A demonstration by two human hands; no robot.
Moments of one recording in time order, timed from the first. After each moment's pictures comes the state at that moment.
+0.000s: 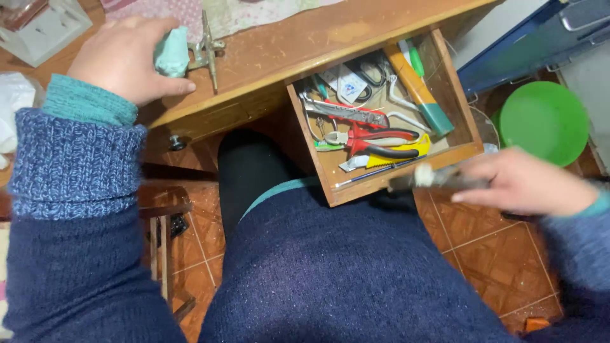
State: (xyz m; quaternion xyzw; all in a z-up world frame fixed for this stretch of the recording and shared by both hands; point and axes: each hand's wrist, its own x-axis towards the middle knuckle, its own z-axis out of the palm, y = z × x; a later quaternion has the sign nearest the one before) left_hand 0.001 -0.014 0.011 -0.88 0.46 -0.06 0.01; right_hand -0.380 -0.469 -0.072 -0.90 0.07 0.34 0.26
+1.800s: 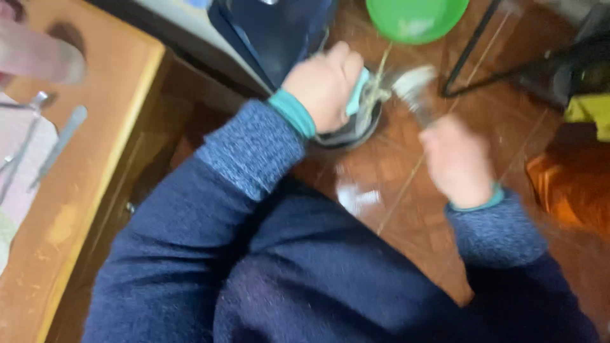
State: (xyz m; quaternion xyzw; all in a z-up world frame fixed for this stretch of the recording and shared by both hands) left_hand -0.260 -0.549 -0.164 -0.54 0.83 0.13 -0.05; right_hand -0.569 -0.519 -0.203 -0.70 0.49 -0.29 0.43
